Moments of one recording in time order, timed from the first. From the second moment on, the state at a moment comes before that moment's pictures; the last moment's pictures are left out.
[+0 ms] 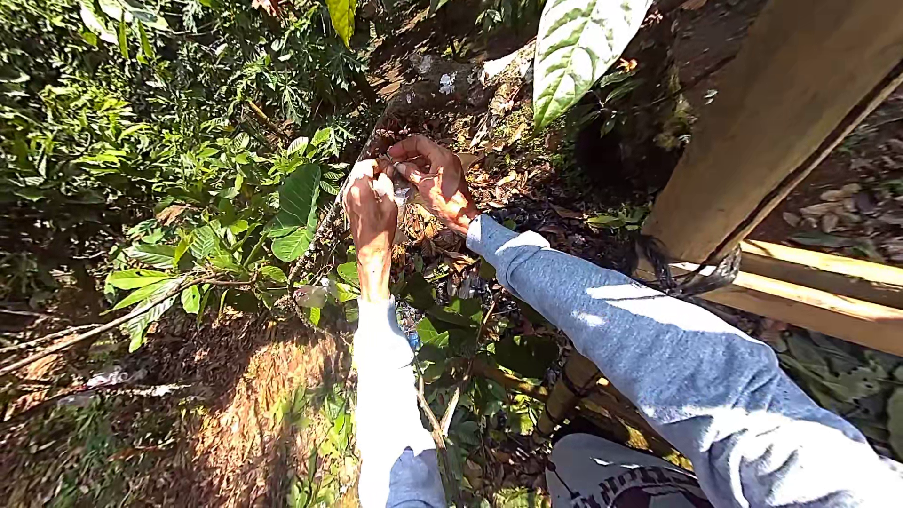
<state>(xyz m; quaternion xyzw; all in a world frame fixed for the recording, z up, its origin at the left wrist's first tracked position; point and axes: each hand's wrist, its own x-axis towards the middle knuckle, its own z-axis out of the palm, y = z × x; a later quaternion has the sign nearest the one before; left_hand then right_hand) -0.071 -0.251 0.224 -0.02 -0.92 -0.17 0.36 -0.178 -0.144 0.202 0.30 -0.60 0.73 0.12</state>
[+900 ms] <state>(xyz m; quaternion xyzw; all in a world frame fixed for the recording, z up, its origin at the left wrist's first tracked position) -0.116 -0.273 0.248 -0.02 -0.85 -0.47 0.23 -0.172 -0.142 0.193 0.27 -0.60 0.75 0.10</state>
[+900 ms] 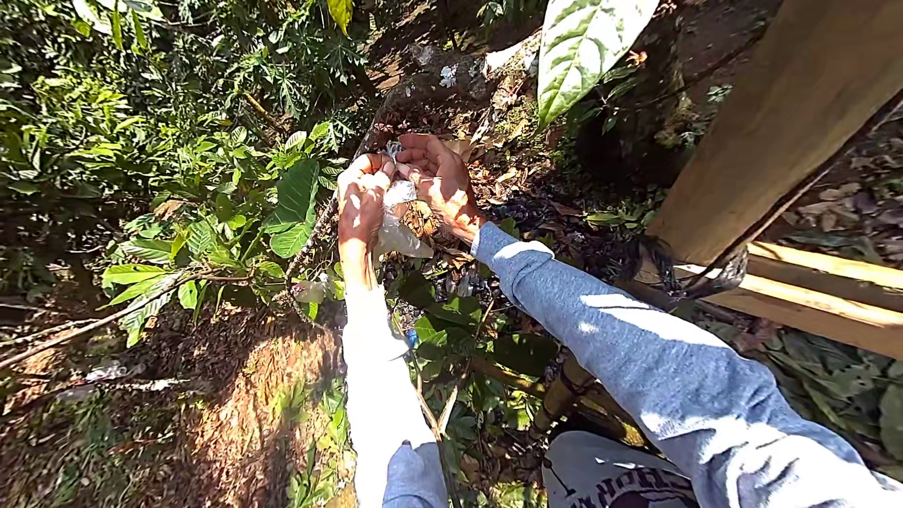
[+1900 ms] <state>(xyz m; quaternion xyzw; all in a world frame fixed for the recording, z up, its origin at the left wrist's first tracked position) -0.111 -0.227 0.219 0.09 -0.84 -0.18 0.50 -0.181 -0.136 0.213 0.19 -0.60 0.77 0.11</state>
